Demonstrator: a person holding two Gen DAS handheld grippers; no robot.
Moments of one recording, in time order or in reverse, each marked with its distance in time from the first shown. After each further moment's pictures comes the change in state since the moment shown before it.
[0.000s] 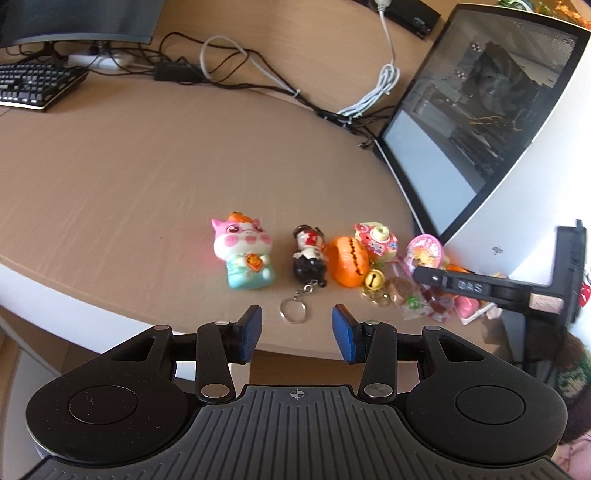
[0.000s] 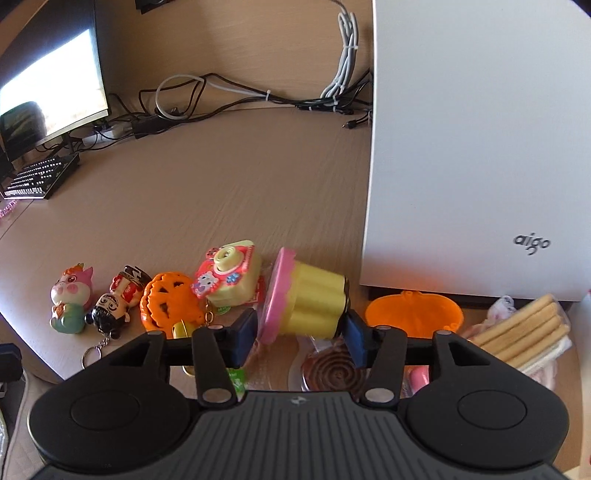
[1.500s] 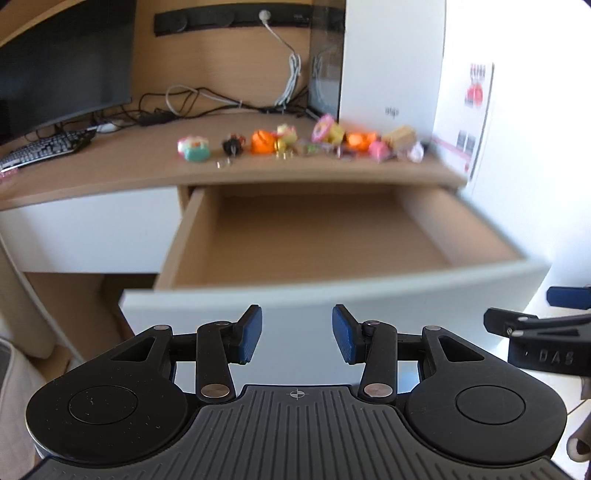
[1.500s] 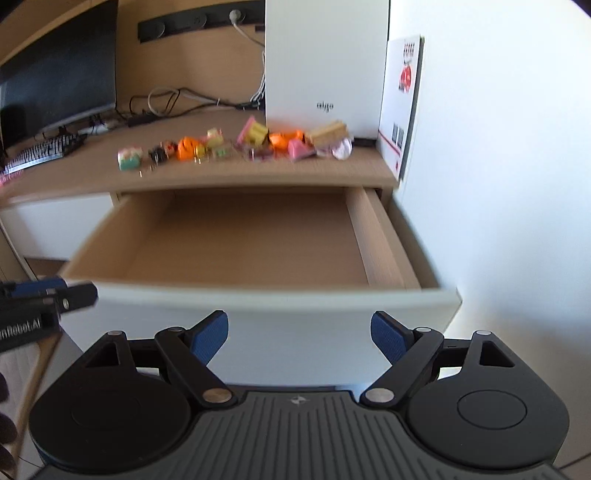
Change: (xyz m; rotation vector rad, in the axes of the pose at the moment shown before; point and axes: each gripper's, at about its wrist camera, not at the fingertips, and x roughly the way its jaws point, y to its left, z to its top) left arm -0.100 -0.094 -0.283 0.349 -0.163 0.143; right arm -0.231 0.034 -0.317 0.063 -0.128 -0.278
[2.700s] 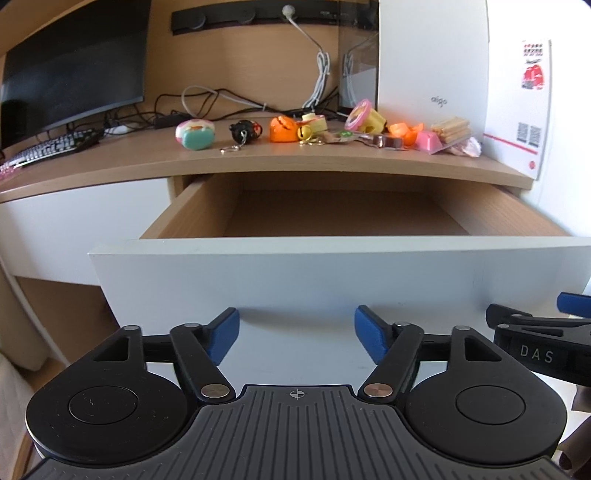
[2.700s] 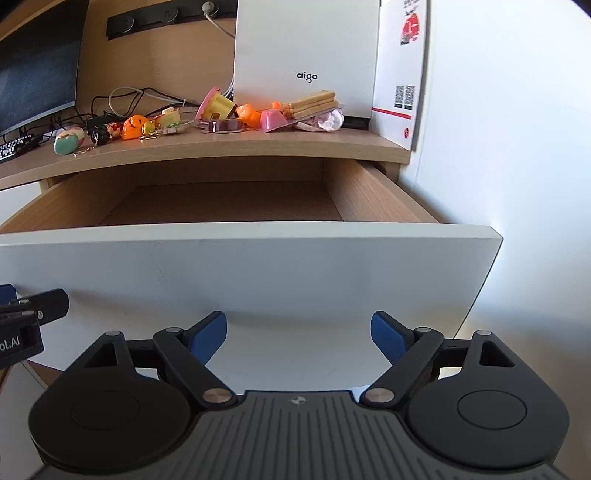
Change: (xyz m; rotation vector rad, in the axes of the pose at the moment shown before) left arm 0.108 0.006 0.004 -0.018 -0.081 0.073; right arm 0.124 0.010 -0.001 0.050 -0.118 -0.065
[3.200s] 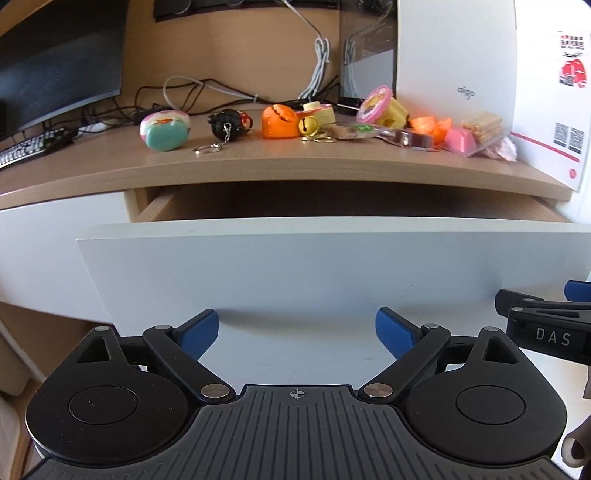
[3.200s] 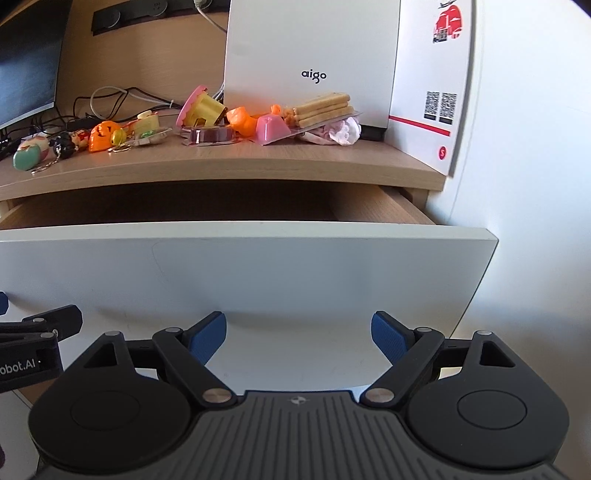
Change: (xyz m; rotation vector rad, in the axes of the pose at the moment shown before) left arm 0.079 0.012 0.031 0.002 0.012 -0.030; right arm 0.065 0.010 0.040 0.014 -0.003 -0.026
